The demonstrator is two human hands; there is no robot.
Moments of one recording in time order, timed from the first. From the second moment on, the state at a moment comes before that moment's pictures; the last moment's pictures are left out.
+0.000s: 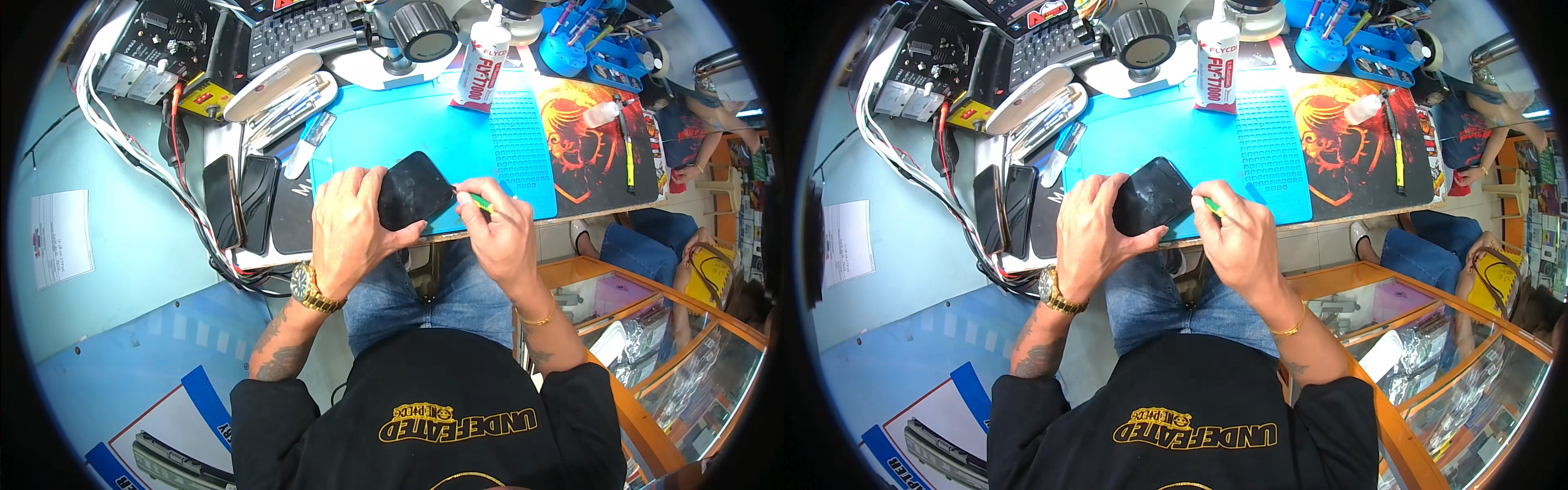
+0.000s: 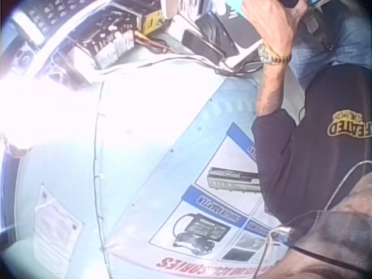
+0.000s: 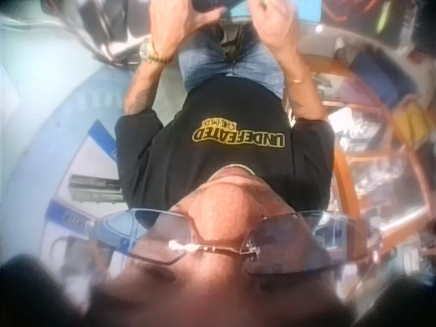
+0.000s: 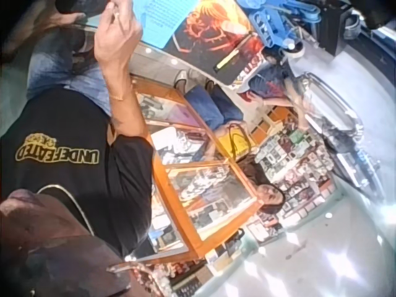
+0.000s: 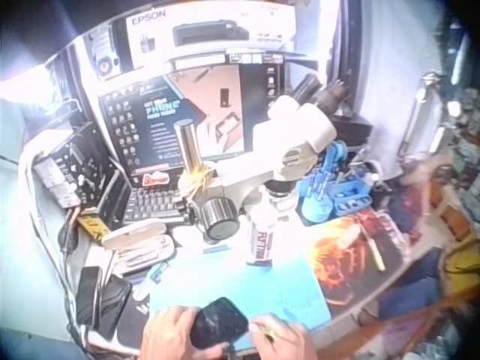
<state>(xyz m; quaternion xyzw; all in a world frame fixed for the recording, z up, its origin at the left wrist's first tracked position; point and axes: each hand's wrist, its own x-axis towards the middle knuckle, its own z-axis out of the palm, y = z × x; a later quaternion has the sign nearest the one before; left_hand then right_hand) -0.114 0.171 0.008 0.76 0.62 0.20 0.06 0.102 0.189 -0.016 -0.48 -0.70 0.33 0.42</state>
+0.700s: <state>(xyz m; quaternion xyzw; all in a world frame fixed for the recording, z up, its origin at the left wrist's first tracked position) -0.121 0.175 0.009 0.78 0.59 0.20 0.06 0.101 0.187 -0.005 -0.49 -0.72 0.29 0.39</state>
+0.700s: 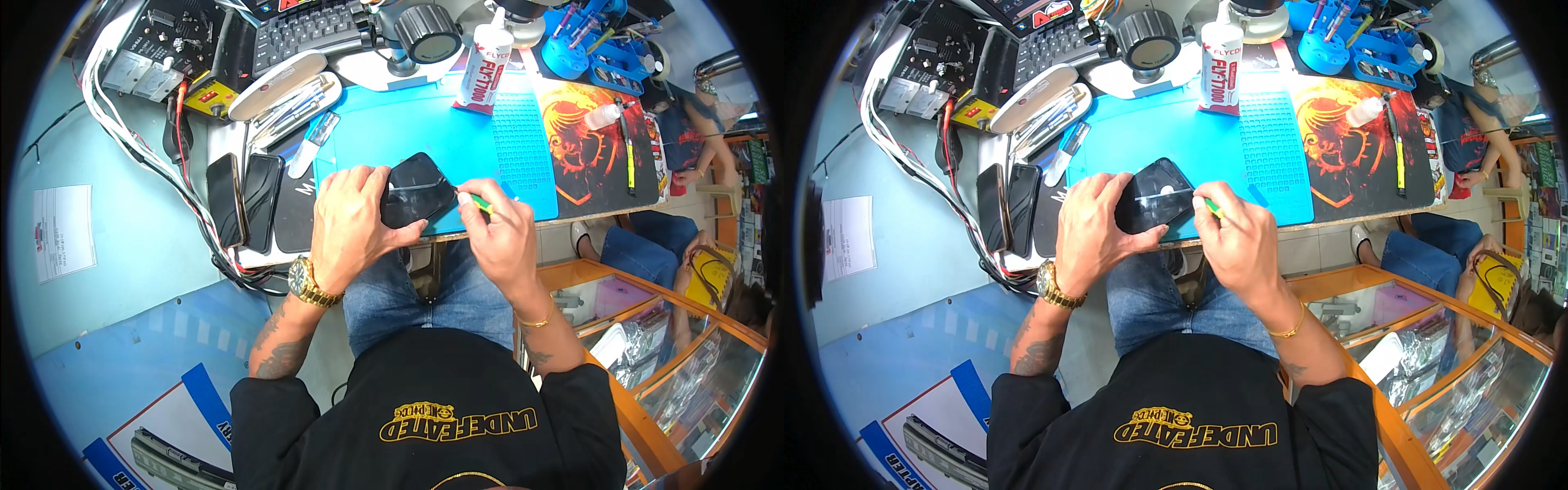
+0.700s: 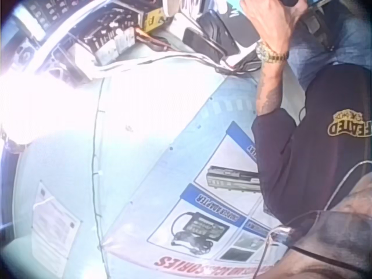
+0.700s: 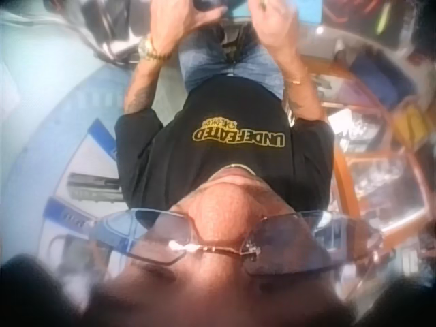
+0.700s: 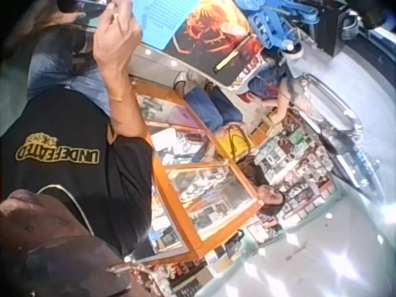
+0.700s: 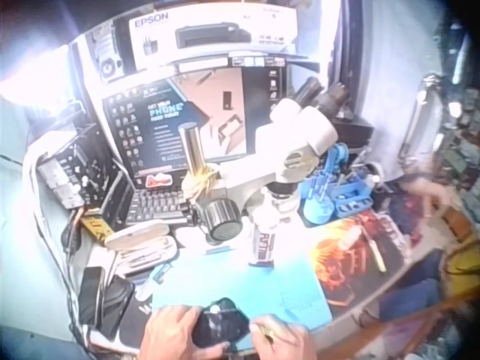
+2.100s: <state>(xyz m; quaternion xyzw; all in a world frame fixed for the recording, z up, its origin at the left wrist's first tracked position) -0.099 0.162 0.029 0.74 0.66 0.11 0.10 0.111 0.177 -0.029 -0.48 -0.58 0.48 0.46</state>
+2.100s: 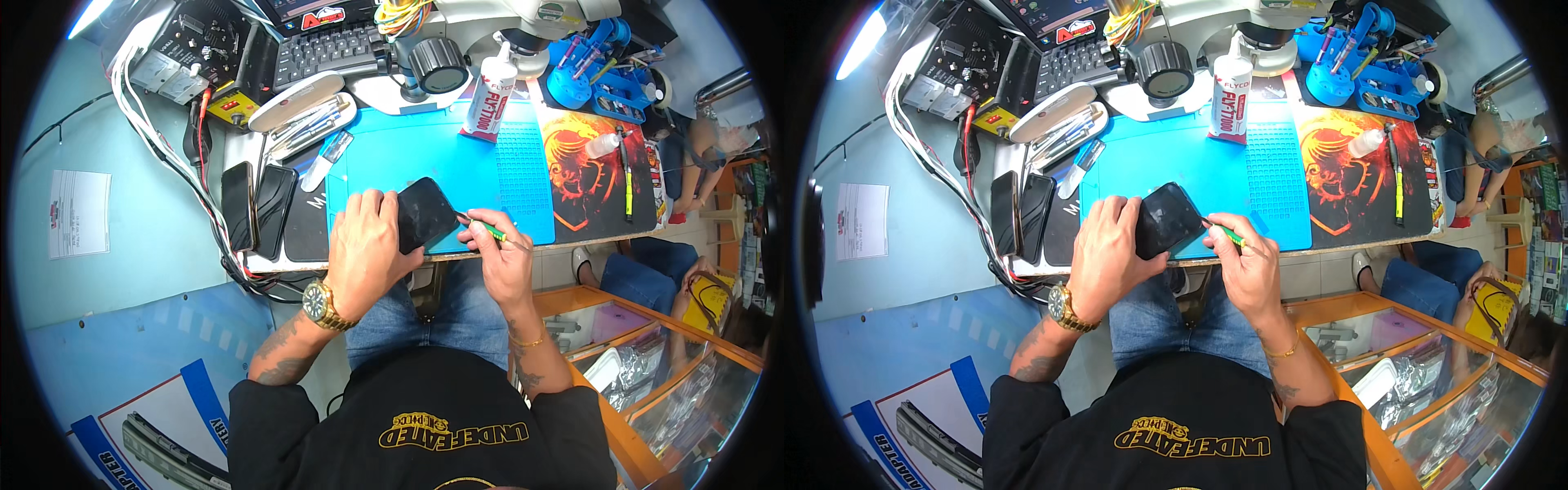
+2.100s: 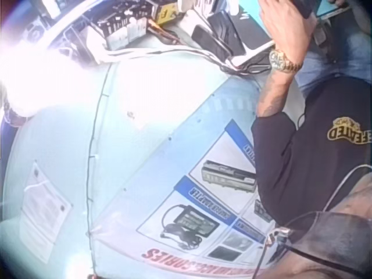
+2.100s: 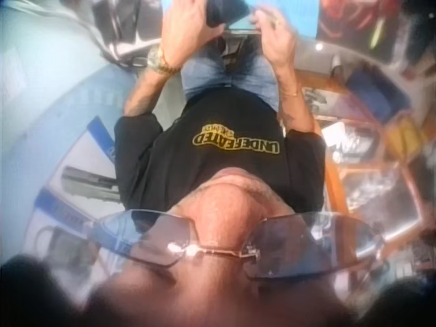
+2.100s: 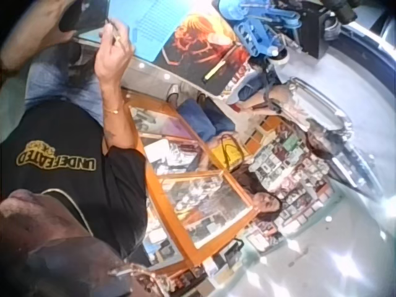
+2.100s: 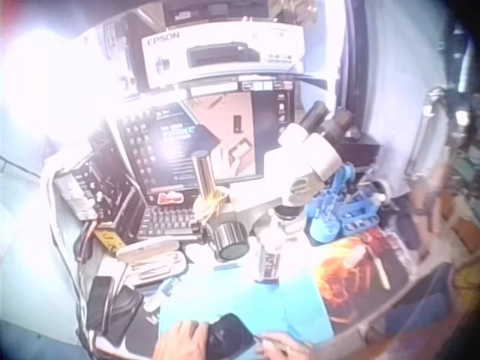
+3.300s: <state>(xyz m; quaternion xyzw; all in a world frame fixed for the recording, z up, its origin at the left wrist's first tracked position) -0.123 0.180 0.033 0.75 0.63 0.10 0.16 0.102 0.182 -0.018 -0.53 -0.57 0.46 0.43</state>
